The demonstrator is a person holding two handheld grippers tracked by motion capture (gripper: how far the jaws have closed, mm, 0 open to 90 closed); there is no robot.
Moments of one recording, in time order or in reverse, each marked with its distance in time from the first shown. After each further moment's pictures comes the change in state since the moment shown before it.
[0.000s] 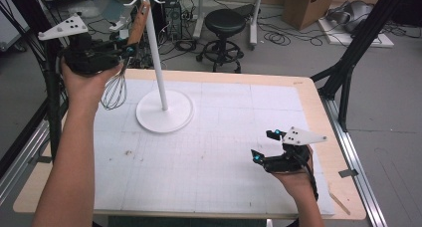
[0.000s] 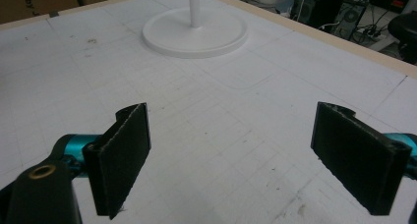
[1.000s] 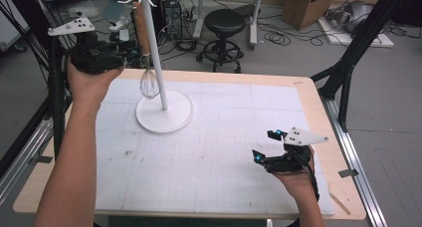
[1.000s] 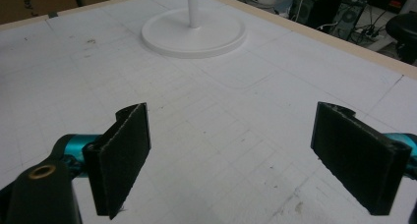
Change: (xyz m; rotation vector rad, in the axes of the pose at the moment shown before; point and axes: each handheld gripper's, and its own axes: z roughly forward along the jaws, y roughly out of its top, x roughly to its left) left arm 0.009 -0.006 0.009 0.067 -0.001 -0.050; right arm -0.001 0.000 -0.002 -0.002 -0.004 0.000
